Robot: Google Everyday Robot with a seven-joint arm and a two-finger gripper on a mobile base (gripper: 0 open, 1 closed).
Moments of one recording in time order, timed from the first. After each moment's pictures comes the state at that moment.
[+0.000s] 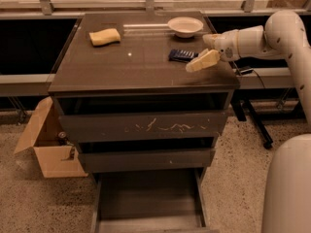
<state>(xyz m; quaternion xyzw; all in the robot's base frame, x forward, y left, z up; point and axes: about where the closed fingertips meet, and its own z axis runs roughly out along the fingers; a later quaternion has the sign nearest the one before) 0.764 -0.158 0.857 -0.45 0.71 0.26 0.47</state>
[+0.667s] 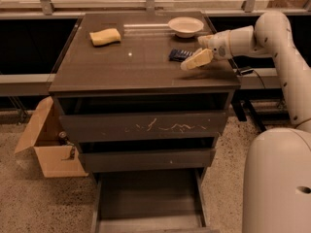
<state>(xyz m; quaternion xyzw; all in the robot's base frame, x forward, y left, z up) 0.791 -0.148 0.842 -0.44 0.72 0.27 0.46</state>
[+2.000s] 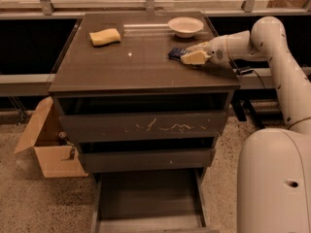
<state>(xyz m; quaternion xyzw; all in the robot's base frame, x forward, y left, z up) 0.801 -0.146 0.820 -0.42 0.74 0.29 0.45</state>
